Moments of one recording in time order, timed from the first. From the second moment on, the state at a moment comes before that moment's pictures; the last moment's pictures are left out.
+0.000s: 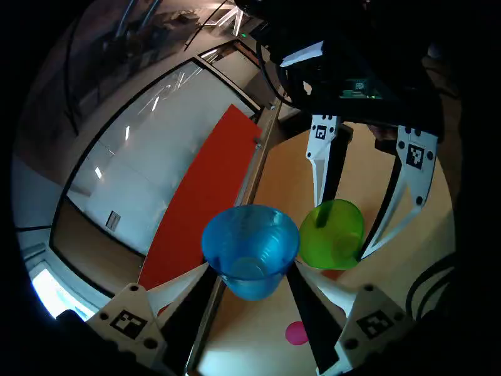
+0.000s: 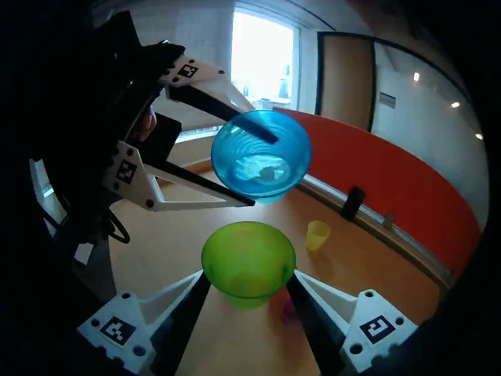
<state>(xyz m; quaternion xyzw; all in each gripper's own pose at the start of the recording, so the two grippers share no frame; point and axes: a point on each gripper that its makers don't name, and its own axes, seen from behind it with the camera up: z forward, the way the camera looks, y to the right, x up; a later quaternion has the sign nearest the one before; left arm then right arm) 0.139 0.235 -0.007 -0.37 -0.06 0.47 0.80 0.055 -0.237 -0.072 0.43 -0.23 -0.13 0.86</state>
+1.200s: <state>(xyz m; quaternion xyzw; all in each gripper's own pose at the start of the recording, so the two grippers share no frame) 0.142 0.235 -0.012 -0.36 -0.03 0.53 0.77 0.056 -0.239 -0.068 0.43 -0.23 -0.14 0.86</state>
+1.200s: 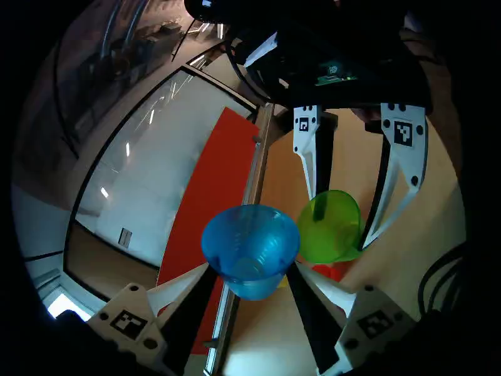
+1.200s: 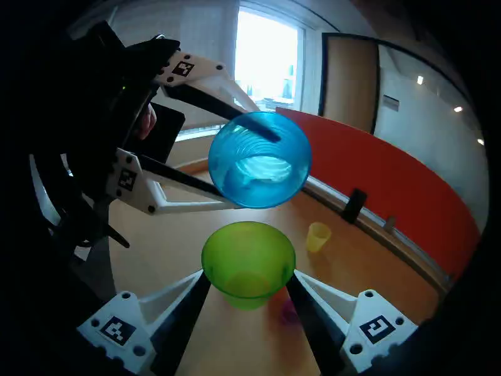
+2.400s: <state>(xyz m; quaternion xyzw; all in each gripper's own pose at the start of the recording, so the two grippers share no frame) 0.150 0.236 -0.018 -0.34 0.00 0.56 0.75 0.060 -0.244 -0.073 0.44 -0.22 -0.15 0.86</state>
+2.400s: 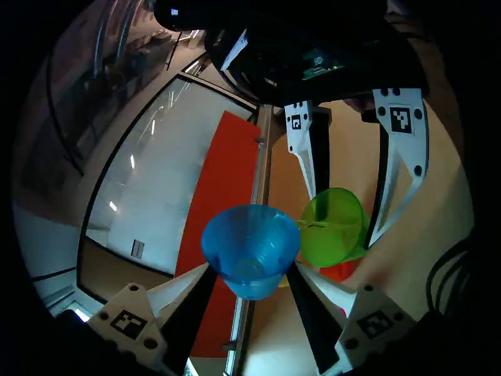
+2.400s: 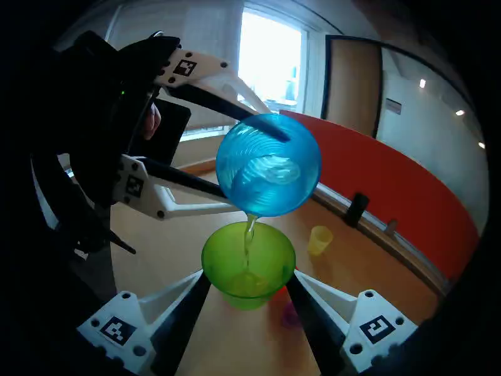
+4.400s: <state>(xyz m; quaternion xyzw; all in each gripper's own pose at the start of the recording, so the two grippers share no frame) 0.165 0.242 -0.013 -0.32 0.05 0.60 0.73 0.064 -0.242 -0.069 0.44 -0.21 -0.15 0.86</state>
